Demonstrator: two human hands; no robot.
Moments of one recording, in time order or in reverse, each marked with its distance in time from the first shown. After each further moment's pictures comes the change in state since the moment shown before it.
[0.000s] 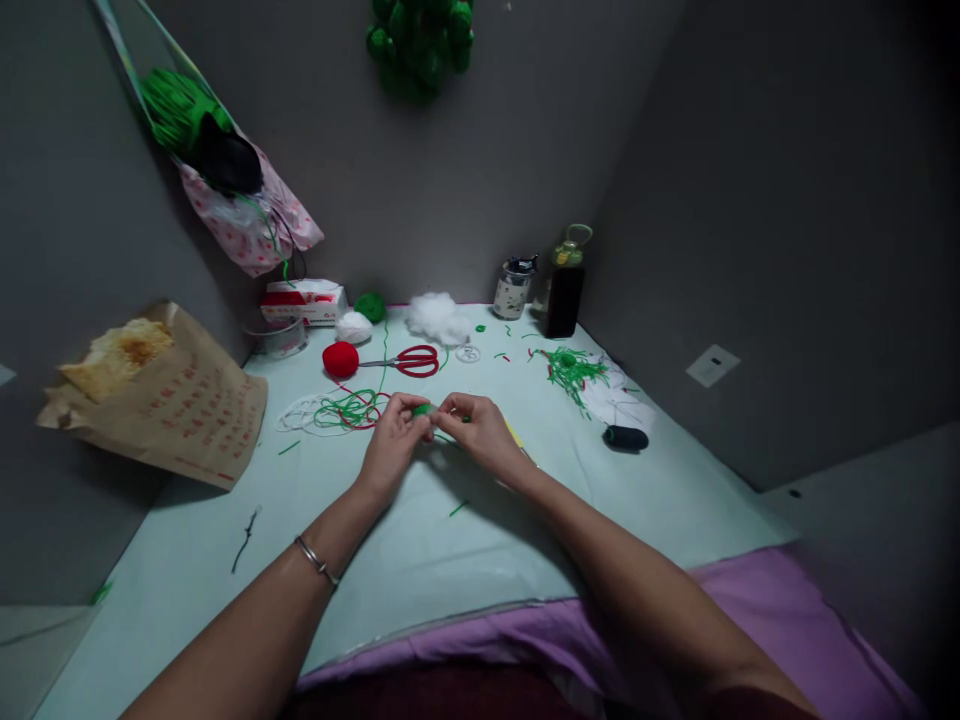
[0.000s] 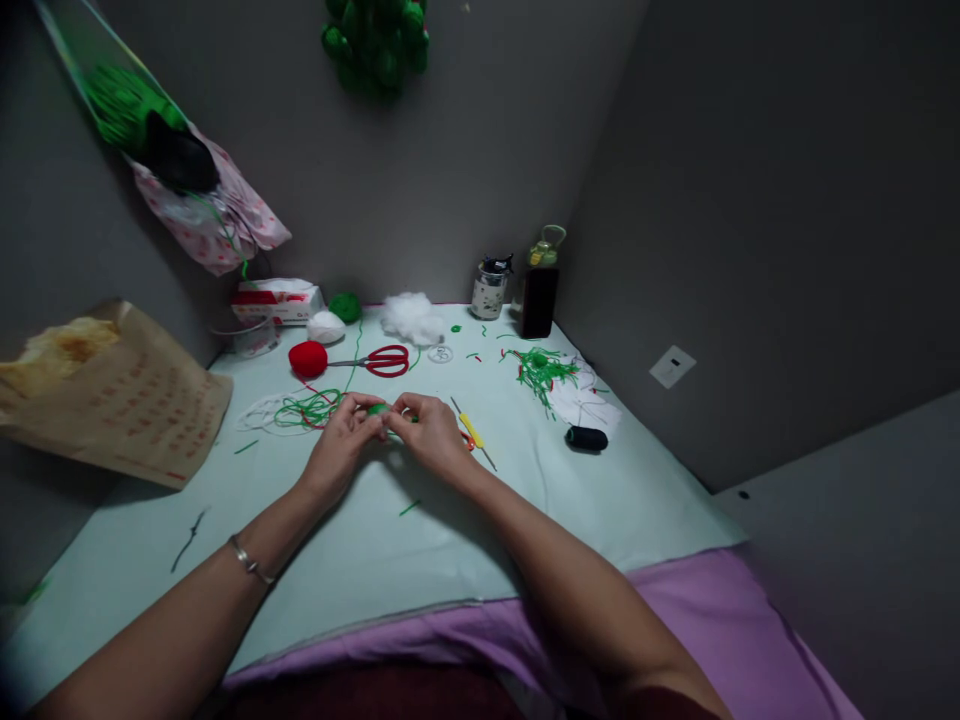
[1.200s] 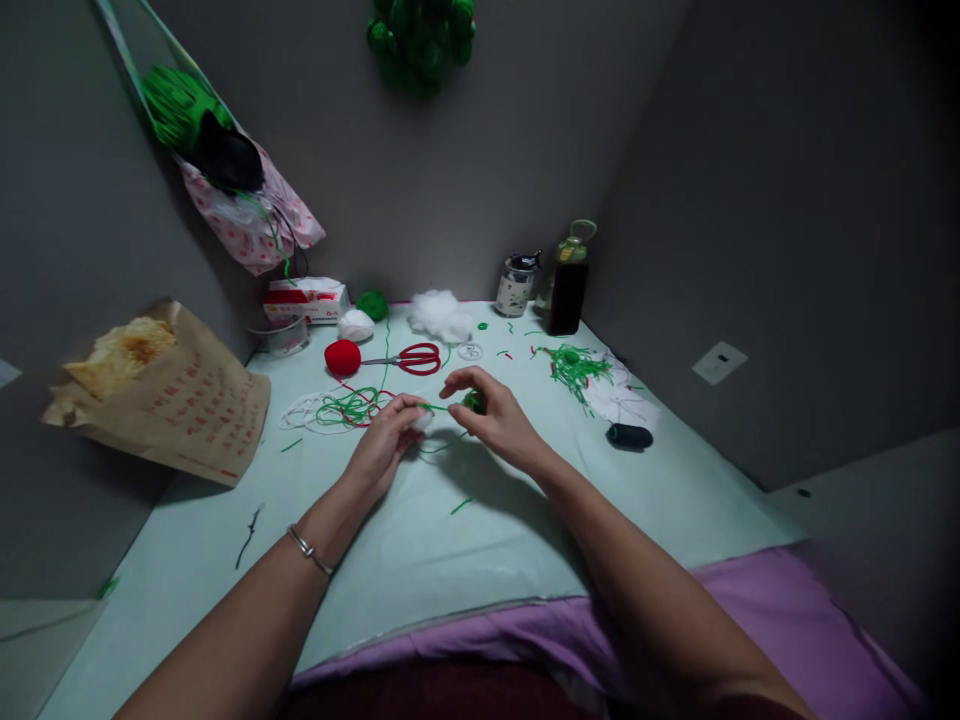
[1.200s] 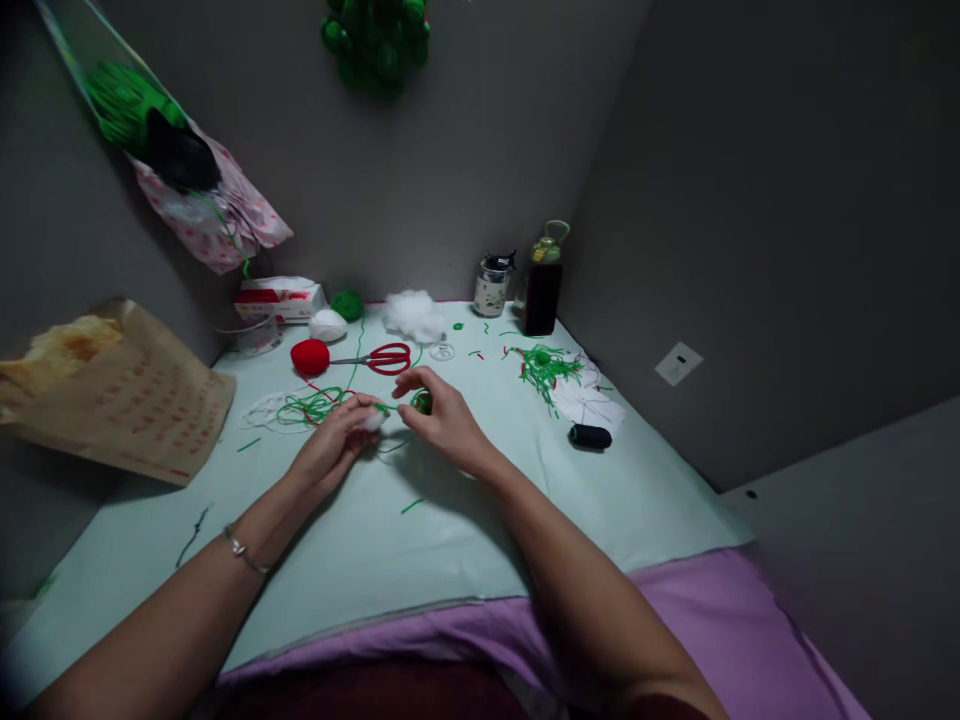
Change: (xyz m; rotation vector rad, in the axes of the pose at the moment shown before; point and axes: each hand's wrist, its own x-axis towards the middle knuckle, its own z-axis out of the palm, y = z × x) left_hand 0.008 0.002 -0.010 -0.060 0.004 -0.160; right_hand 0.000 -0.004 -0.022 0.184 -0.056 -0.157
